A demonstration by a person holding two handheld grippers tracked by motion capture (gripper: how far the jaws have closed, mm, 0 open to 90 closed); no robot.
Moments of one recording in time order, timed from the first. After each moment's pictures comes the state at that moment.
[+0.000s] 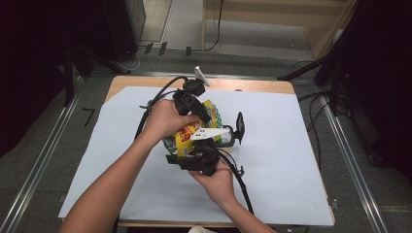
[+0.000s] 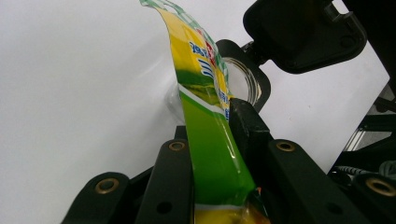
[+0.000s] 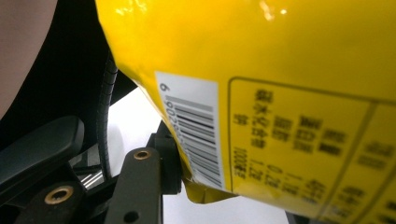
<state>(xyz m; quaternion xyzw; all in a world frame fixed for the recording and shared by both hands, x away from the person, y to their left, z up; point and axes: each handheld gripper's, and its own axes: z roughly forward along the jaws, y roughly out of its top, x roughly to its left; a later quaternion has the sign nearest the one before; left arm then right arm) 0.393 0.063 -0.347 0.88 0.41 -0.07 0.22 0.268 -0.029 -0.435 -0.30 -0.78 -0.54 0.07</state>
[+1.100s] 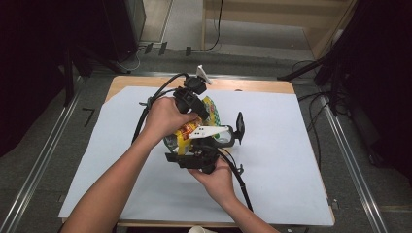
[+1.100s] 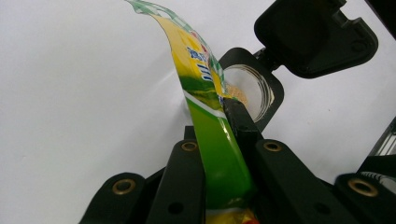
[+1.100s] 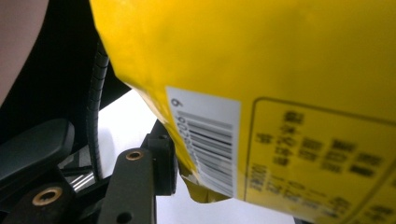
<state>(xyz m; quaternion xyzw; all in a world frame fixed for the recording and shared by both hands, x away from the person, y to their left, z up) 0.391 0.059 -0.338 0.89 0.40 -0.03 0.21 0.271 -0.027 -0.432 -0.30 -0.79 -0.54 0.05</state>
